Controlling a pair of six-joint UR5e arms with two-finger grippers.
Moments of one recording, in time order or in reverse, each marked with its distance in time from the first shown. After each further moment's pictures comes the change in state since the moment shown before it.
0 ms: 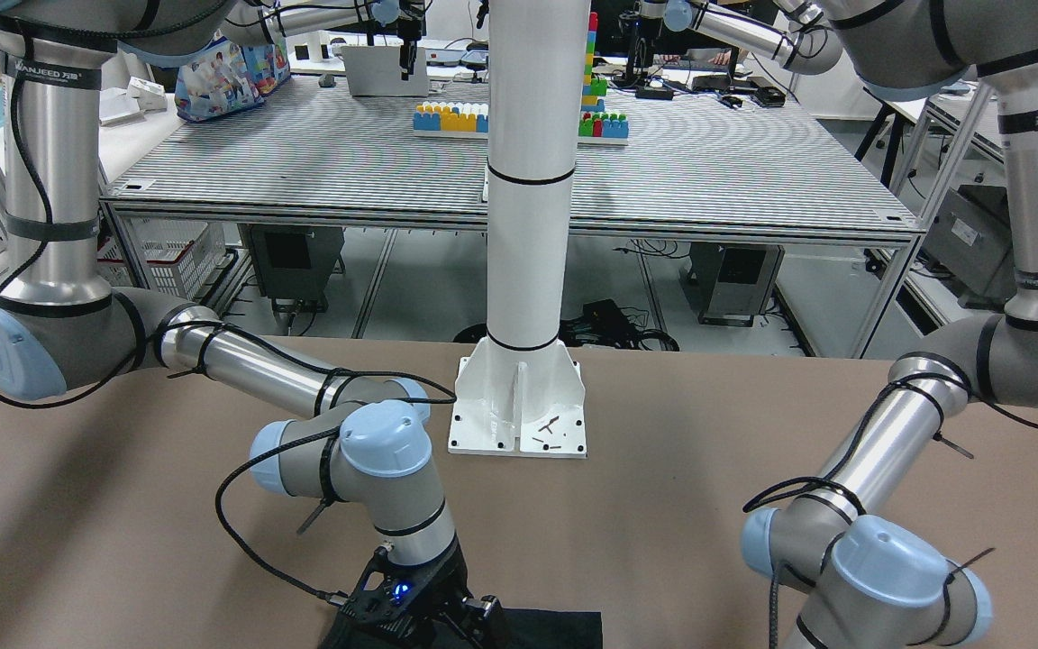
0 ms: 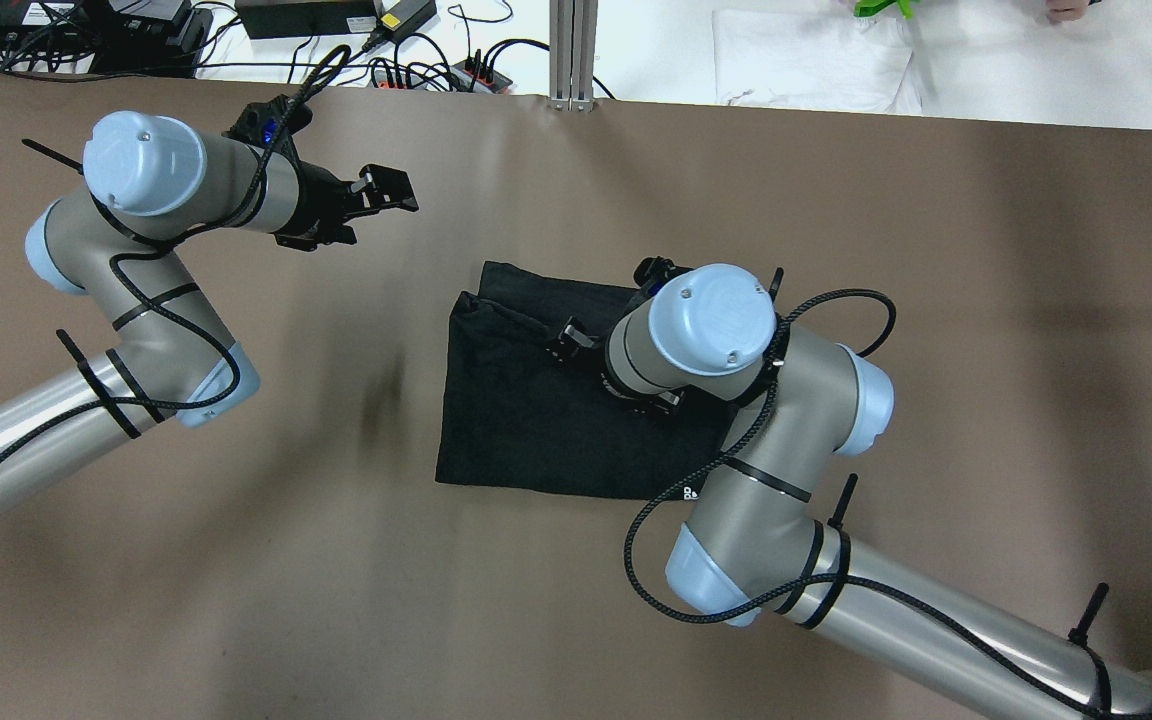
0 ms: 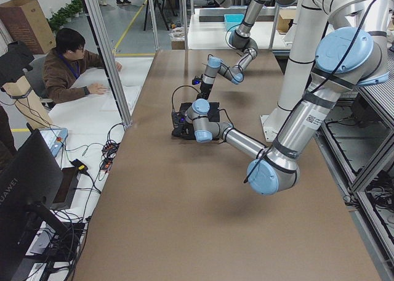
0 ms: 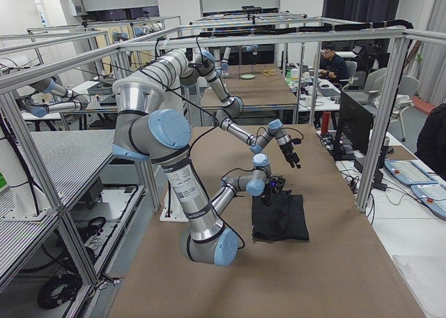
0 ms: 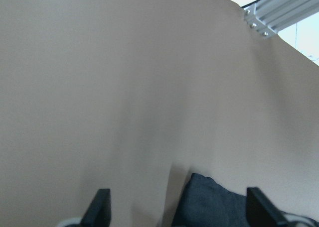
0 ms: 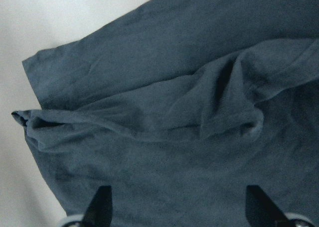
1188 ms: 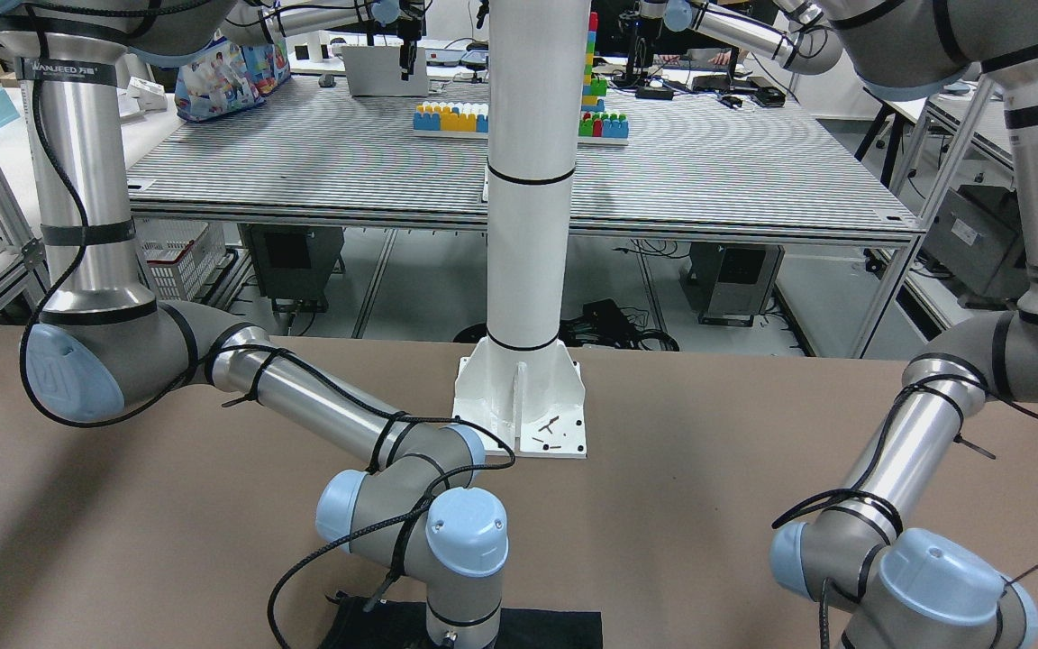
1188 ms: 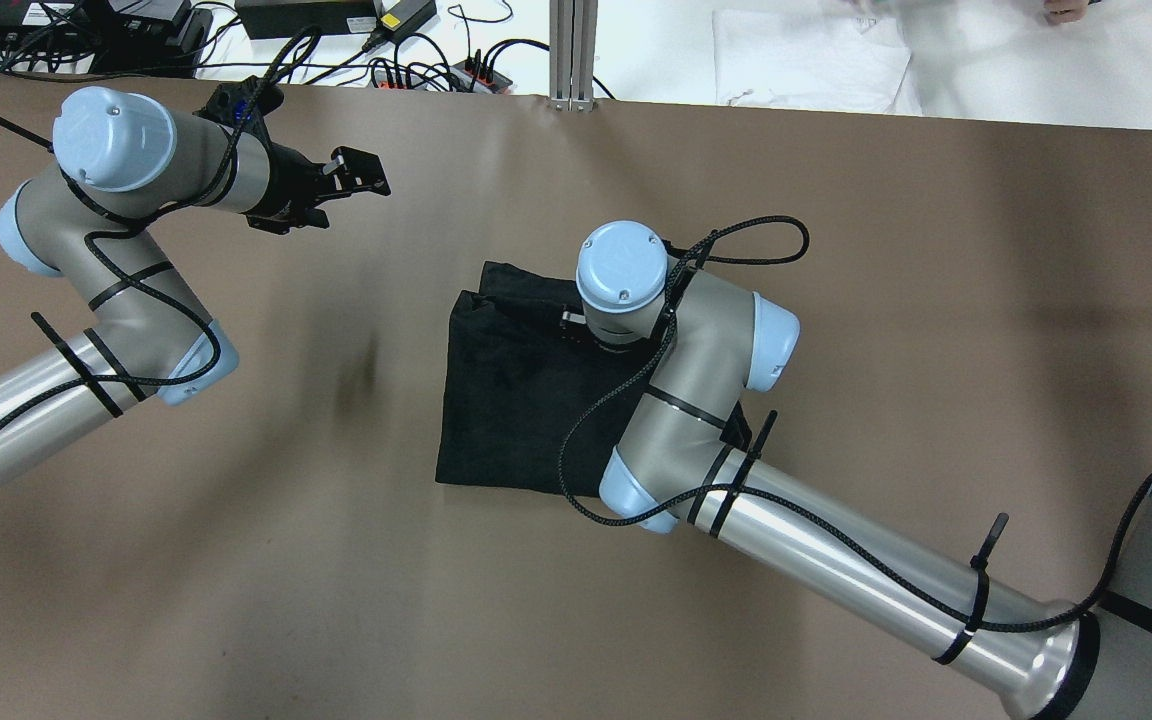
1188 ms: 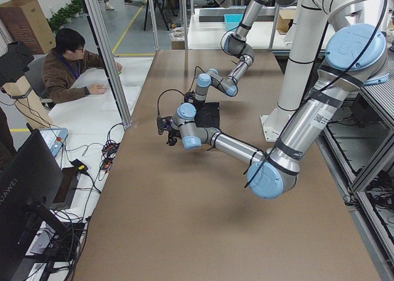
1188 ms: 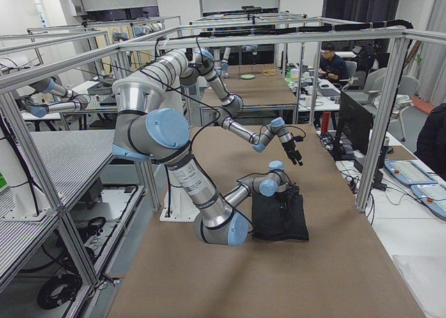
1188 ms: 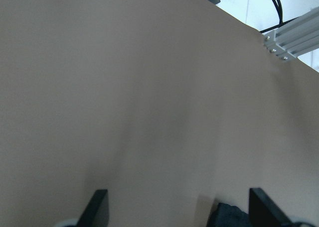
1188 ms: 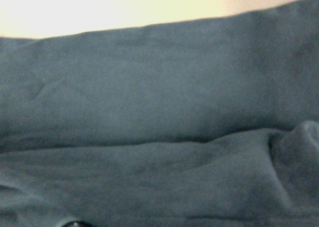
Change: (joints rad) left arm -0.040 0.006 0.034 -0.008 -0.023 0.027; right arm 0.042 0.190 -0.378 -0.114 -0.074 -0.398
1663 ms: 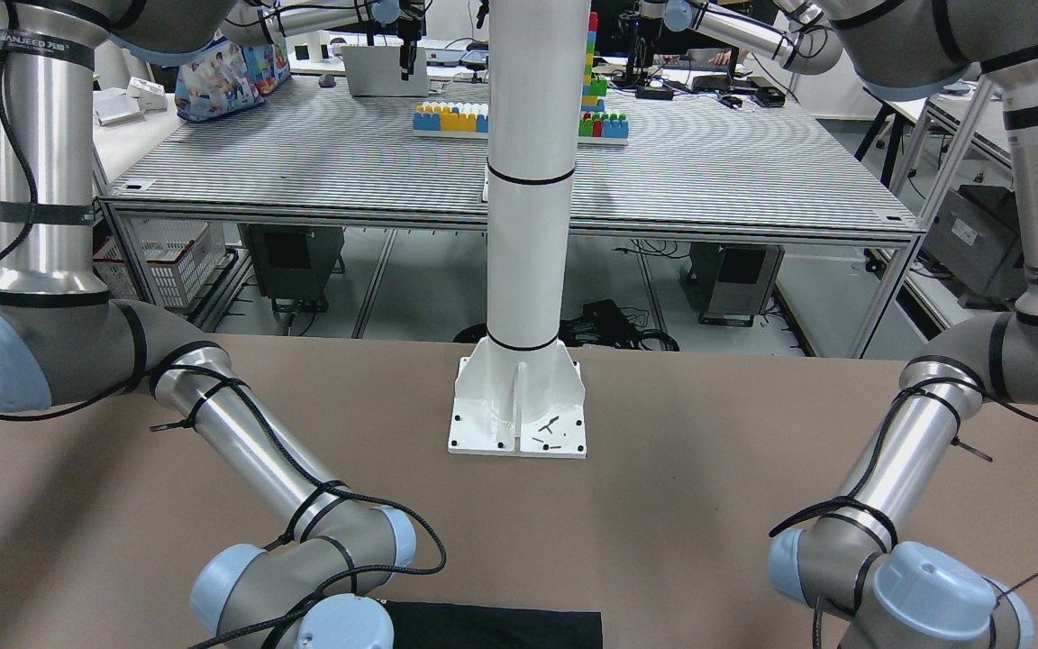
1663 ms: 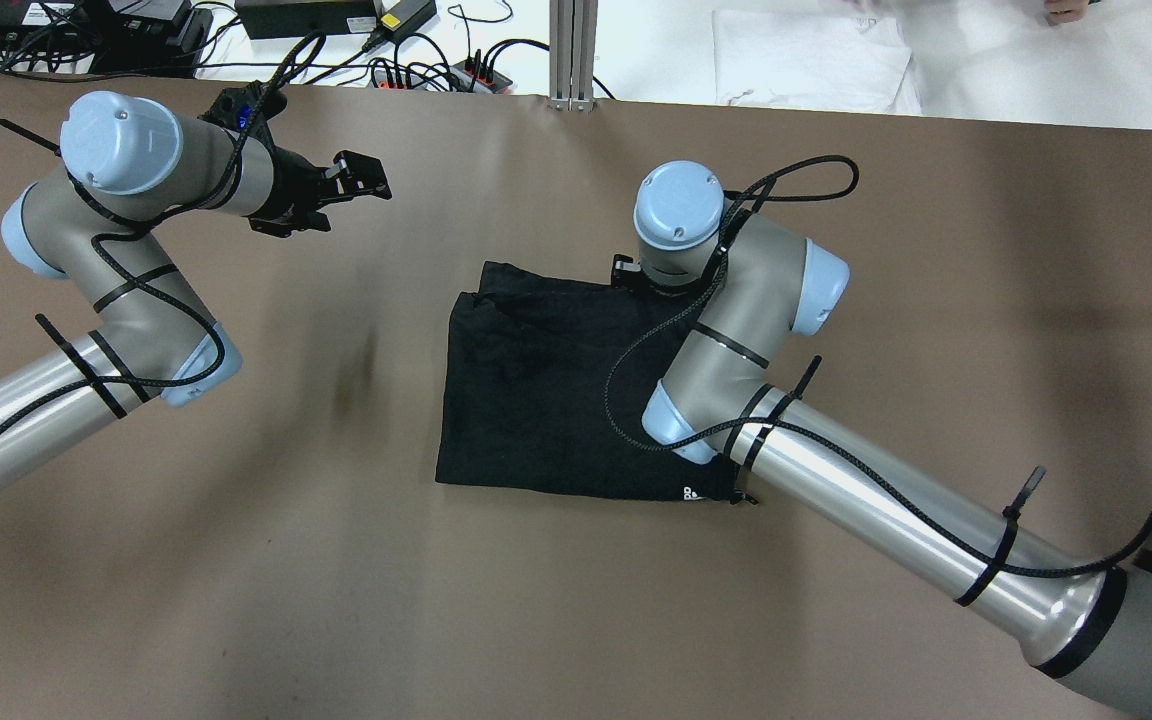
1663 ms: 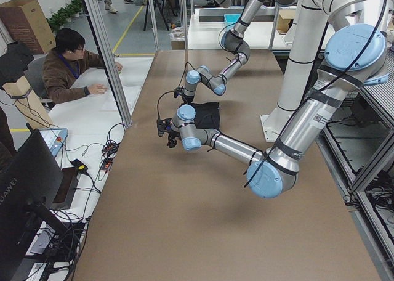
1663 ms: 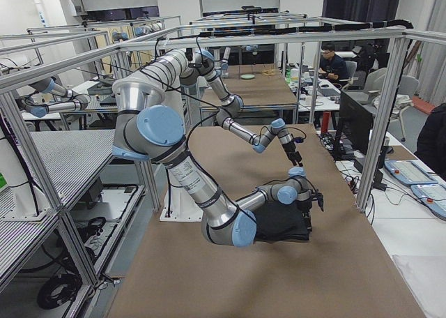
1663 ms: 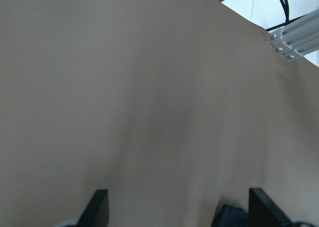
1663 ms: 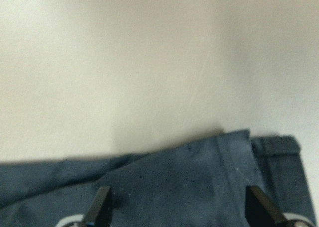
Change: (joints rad) left arm 0.004 -0.006 0.018 -0.001 0.002 0.000; right arm 0.141 0.004 -0.117 0.056 0.003 -0.195
